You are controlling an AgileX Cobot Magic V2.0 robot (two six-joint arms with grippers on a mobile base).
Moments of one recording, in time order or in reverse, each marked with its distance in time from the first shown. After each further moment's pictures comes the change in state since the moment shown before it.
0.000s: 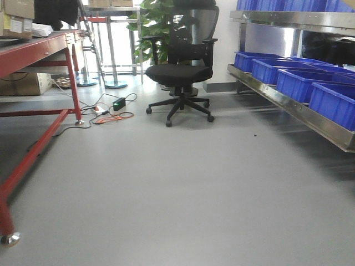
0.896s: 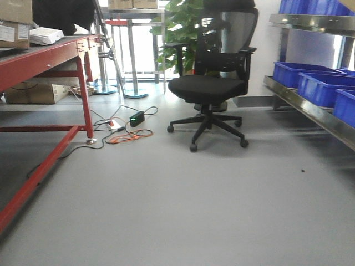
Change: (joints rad) left arm 0.000 0.000 0.000 0.000 0.000 0.000; right arm 0.000 -0.001 0.000 0.000 0.002 0.000
